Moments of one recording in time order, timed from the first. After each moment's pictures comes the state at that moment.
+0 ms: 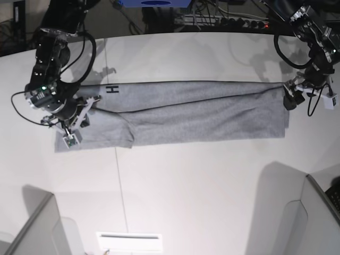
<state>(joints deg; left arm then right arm) 8.5 -10.3 -50.6 90.3 -36.8 -25.4 60.1 -1.7 6.7 15.7 101.7 10.7 33.9 -64.2</state>
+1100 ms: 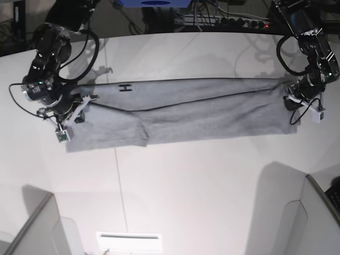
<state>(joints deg) 6.1 -20.5 -34.2 76.1 -35.8 -24.8 49.9 -2.4 2.6 22.8 102.0 10.7 34.0 -64.6</state>
